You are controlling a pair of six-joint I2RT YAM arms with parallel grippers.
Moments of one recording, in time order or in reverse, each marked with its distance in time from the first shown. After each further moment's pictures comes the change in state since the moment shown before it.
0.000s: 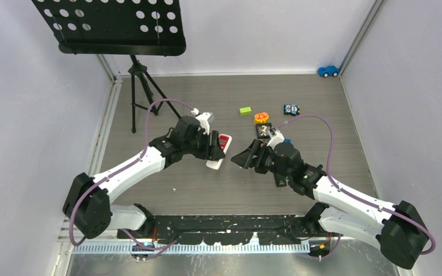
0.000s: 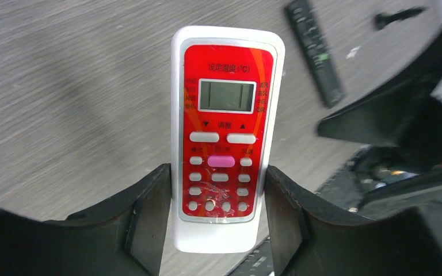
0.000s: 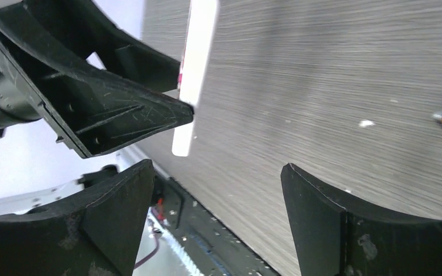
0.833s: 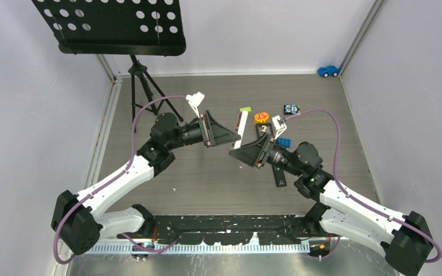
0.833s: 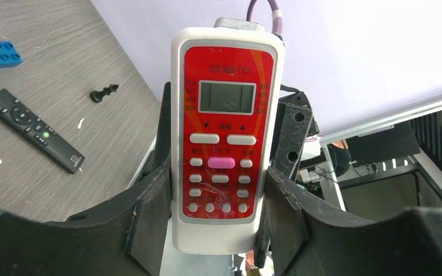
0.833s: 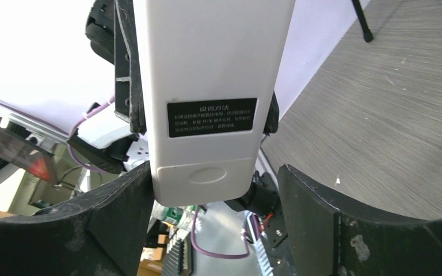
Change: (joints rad) left arm 0.001 -0.183 -0.043 0.655 0.415 -0.673; right arm 0.000 -0.116 -0.014 0.502 -0.298 0.085
